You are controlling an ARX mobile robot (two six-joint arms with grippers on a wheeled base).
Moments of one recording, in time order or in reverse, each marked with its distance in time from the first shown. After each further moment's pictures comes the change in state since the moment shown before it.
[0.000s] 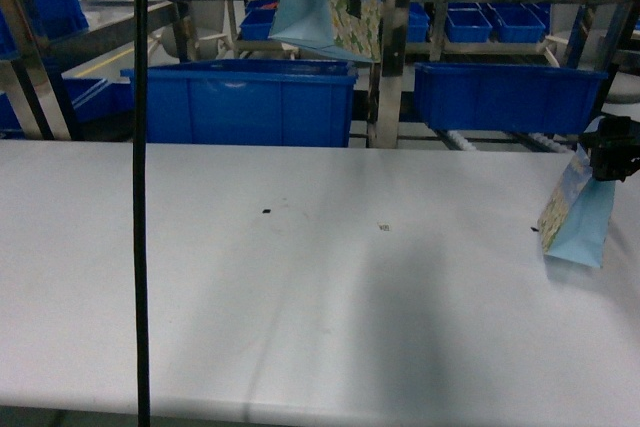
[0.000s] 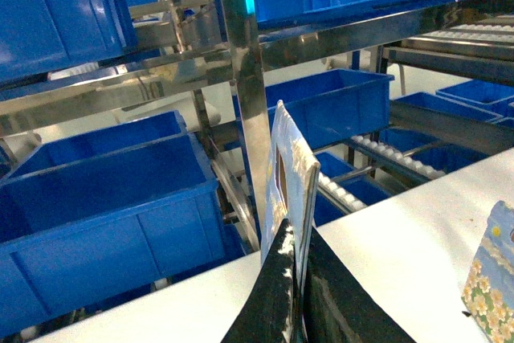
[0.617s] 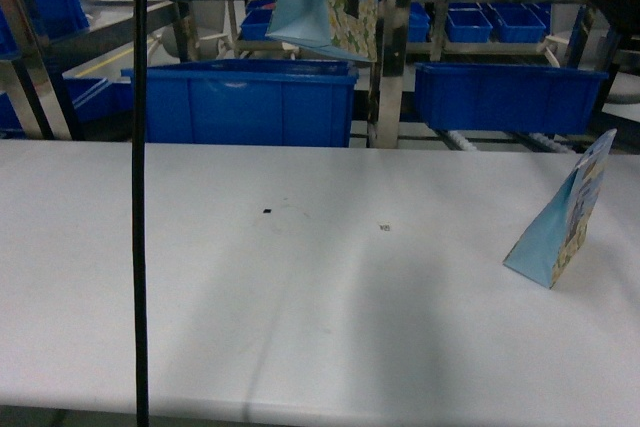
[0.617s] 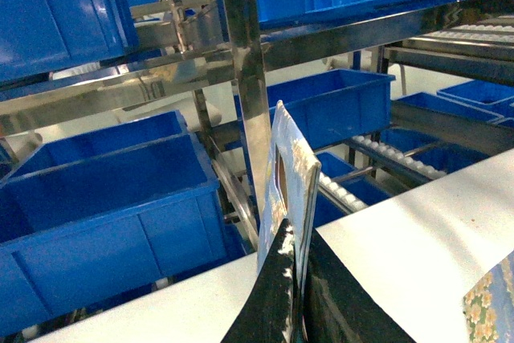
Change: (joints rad) left arm 0.000 0.000 0.000 0.000 0.000 0.000; right arm 0.041 -0.269 0.004 -0.025 -0.107 0.177
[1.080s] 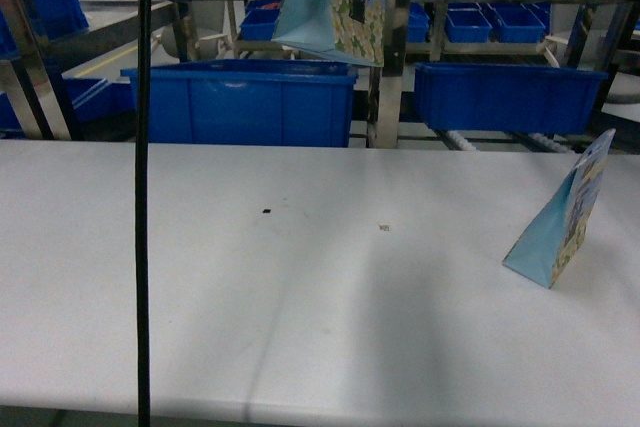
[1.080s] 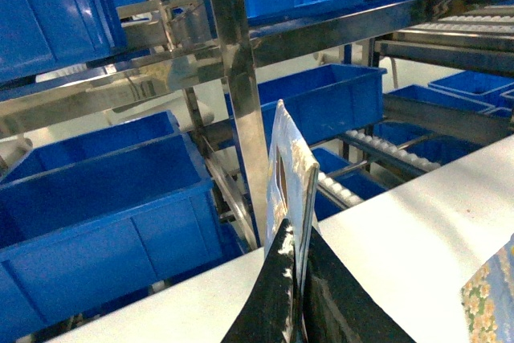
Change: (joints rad) left arm 0.011 0.021 0.020 -0.012 0.038 0.023; right arm 0.006 -0.041 0.003 -0.009 -0.018 0.029
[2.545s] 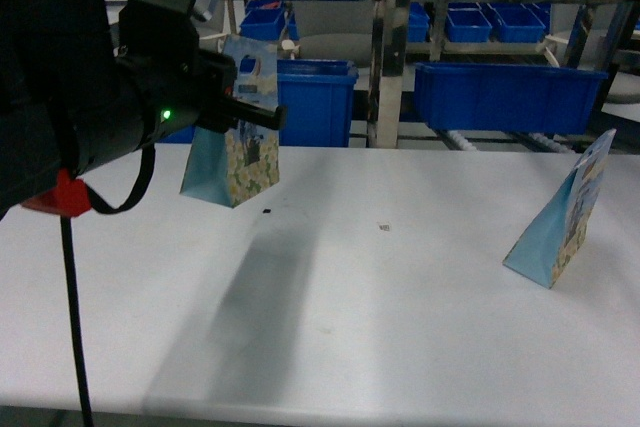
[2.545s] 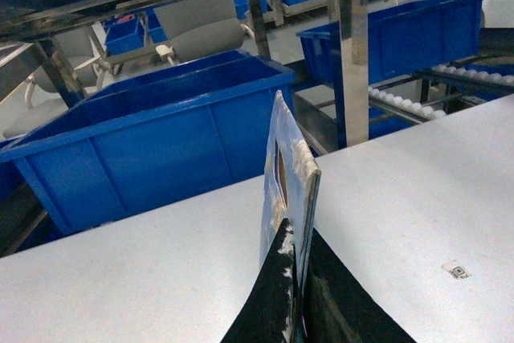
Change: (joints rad) left arm 0.141 0.106 -0.490 0.570 -0.031 0.066; right arm 0.000 0.000 0.000 -0.001 0.000 0.004
